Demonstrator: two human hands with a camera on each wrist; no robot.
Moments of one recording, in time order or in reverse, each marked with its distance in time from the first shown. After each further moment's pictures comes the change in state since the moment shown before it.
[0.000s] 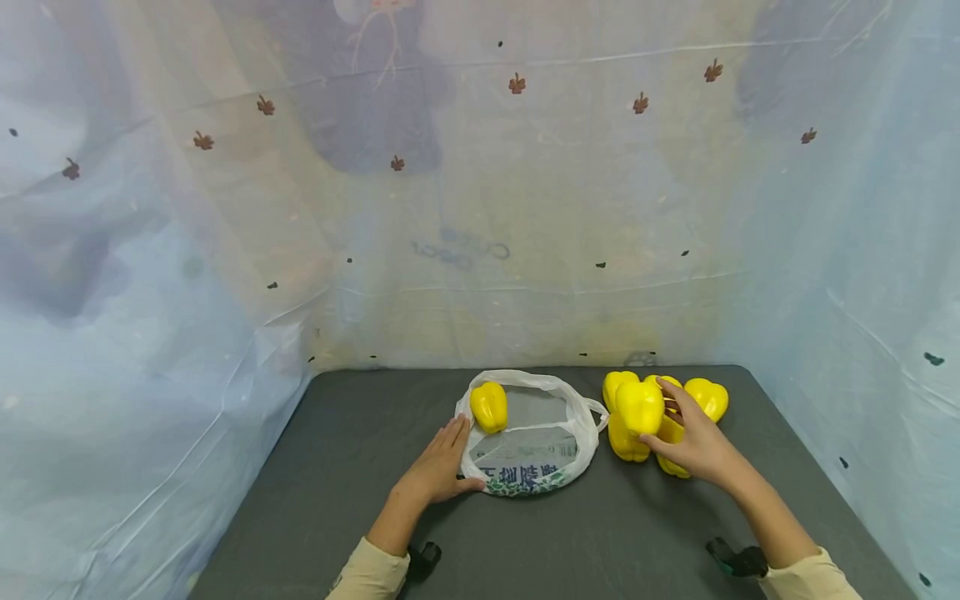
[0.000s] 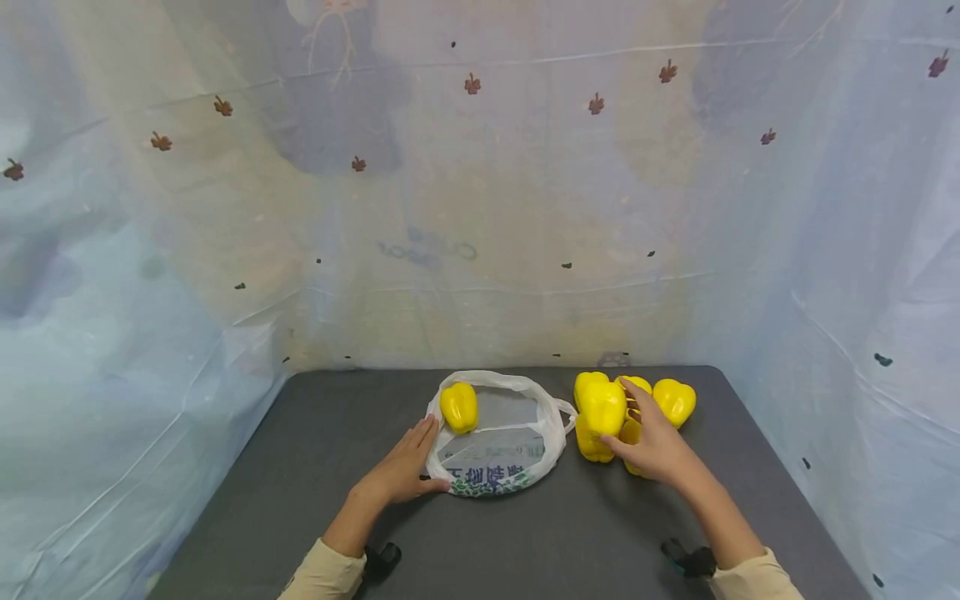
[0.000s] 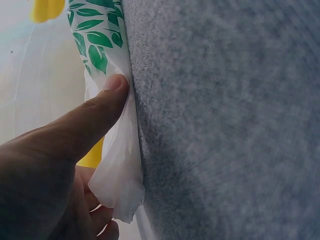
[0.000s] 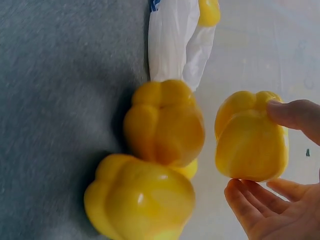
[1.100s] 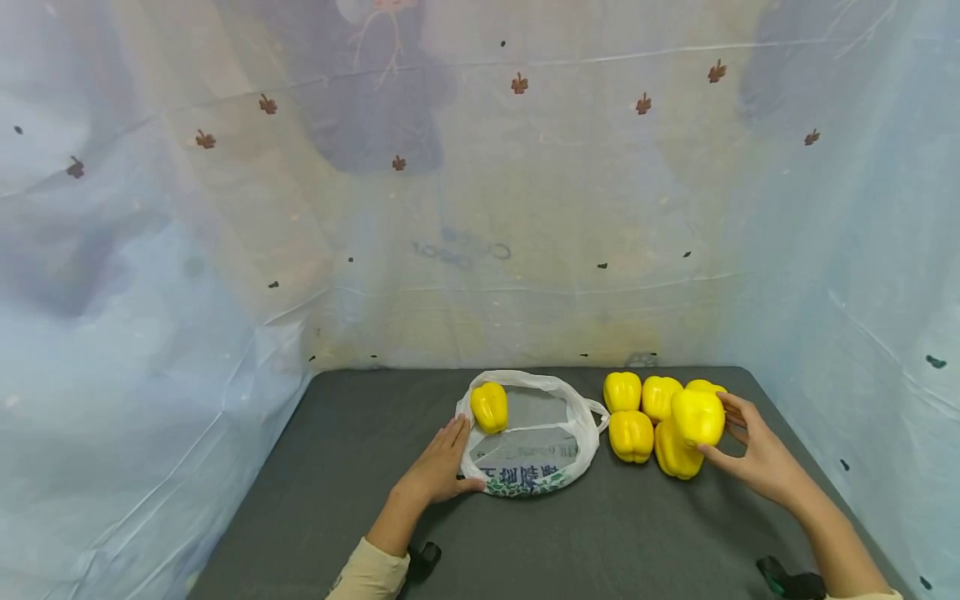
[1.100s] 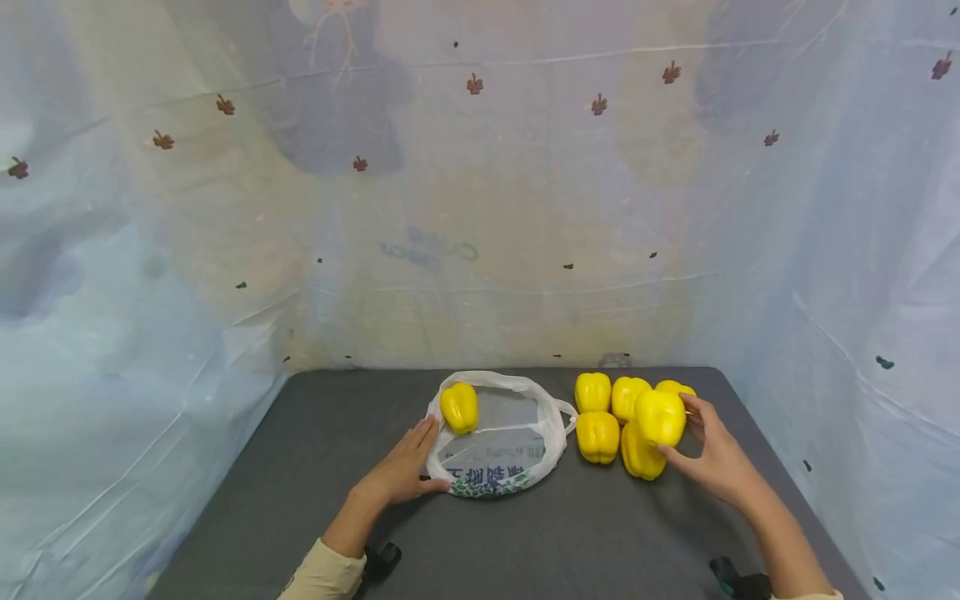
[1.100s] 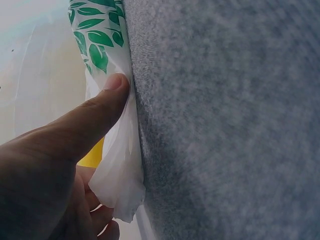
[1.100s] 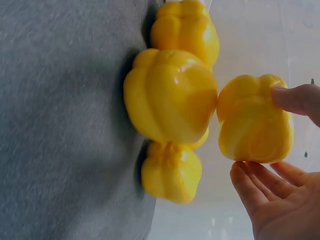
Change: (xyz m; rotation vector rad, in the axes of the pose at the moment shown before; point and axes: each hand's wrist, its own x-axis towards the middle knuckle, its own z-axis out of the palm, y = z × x) left_hand -0.006 0.008 -0.011 -0.035 -0.032 -0.016; right_hand -0.040 0.048 -0.044 -0.045 0.062 0.064
